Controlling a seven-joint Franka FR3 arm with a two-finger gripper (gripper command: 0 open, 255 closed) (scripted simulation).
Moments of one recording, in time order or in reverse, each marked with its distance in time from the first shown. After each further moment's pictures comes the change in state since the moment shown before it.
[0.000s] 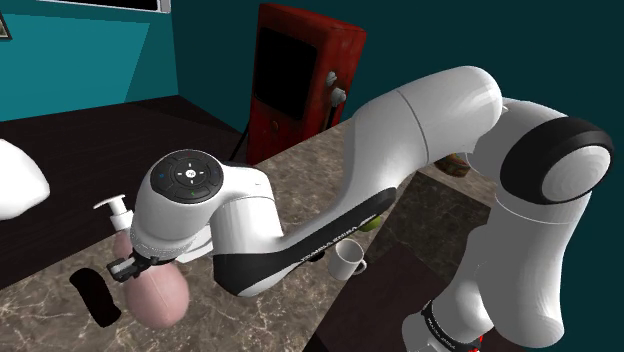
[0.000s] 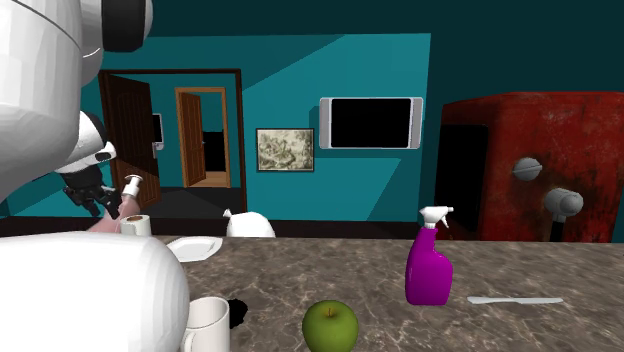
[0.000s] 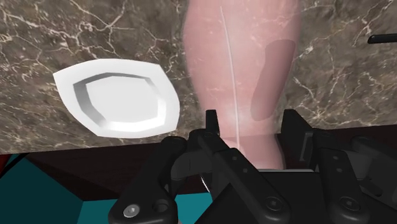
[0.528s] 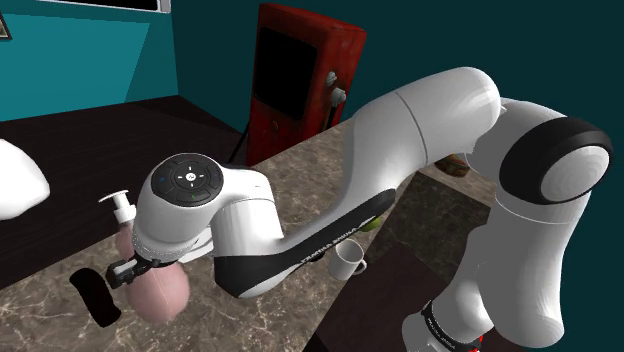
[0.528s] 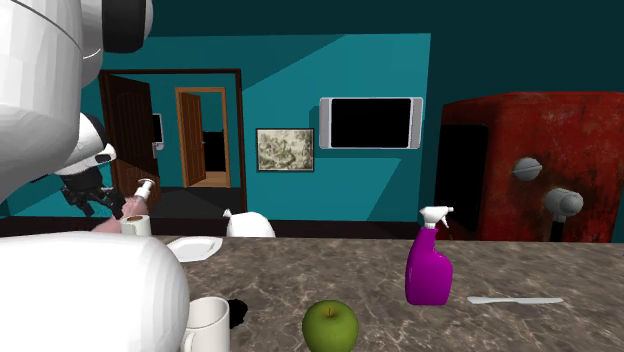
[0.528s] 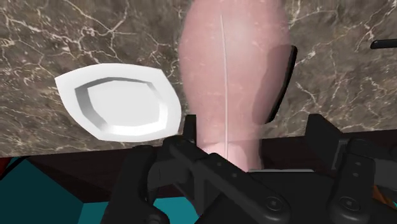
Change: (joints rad) arm 0.000 0.003 0.000 -0.006 0.000 -0.001 0.001
